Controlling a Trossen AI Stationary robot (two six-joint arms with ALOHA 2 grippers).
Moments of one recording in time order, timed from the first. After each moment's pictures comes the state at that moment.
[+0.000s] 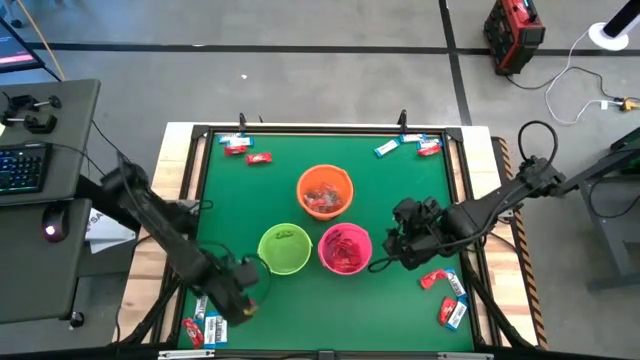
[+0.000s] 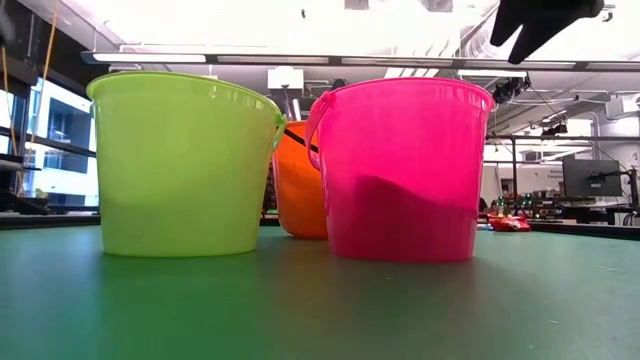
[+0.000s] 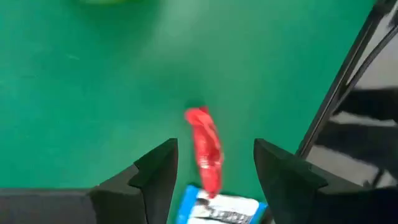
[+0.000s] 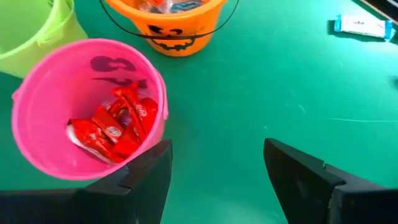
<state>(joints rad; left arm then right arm) -0.79 1.57 1.14 -0.86 -0.07 -1.23 0.51 1.41 1.33 -1.29 0.55 1.25</state>
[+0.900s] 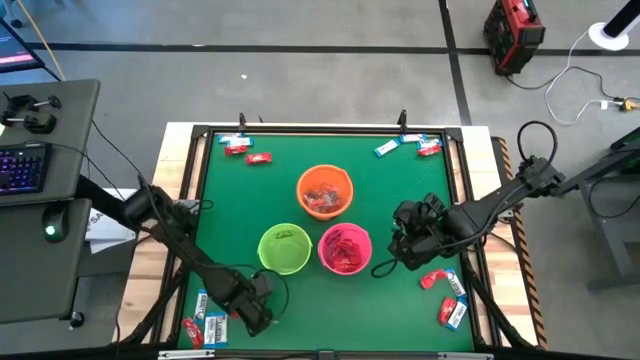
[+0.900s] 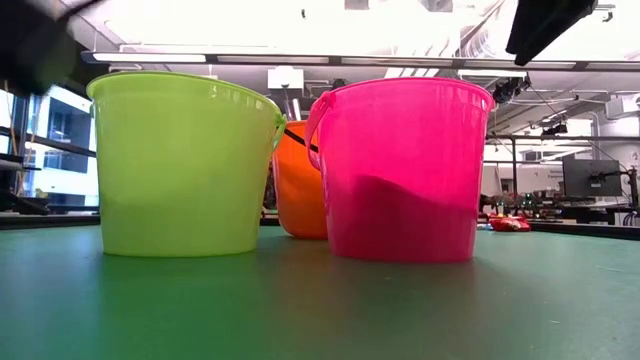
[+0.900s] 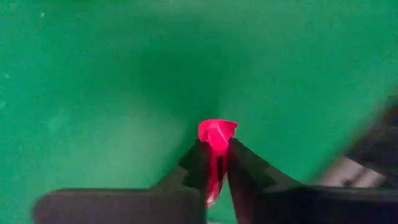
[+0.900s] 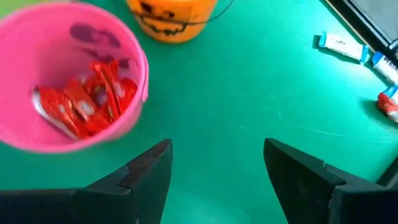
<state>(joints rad) -0.76 1.79 1.15 -0.73 0.09 -1.36 0.53 1.41 1.33 -1.36 0.55 1.12</state>
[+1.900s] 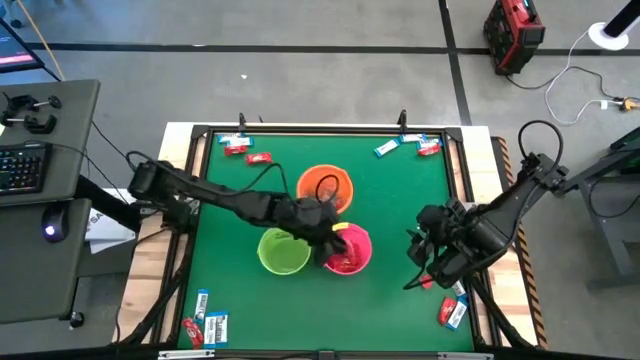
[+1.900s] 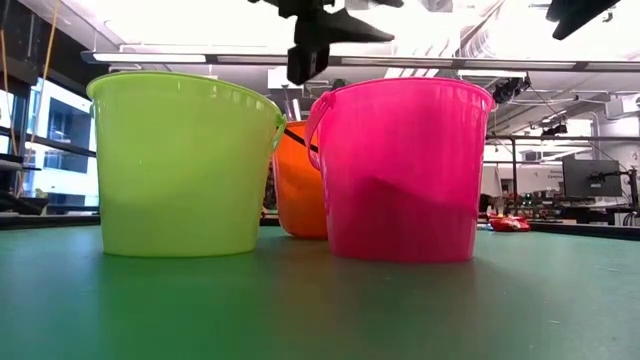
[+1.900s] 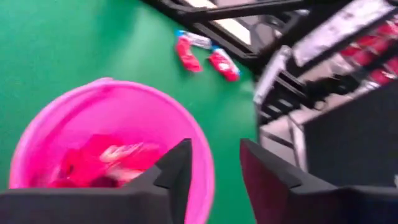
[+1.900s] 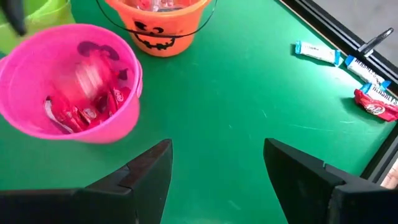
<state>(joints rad) -0.17 1.72 1.26 -0.07 0.11 -0.62 0.73 1.35 1.33 -1.53 0.69 1.42</state>
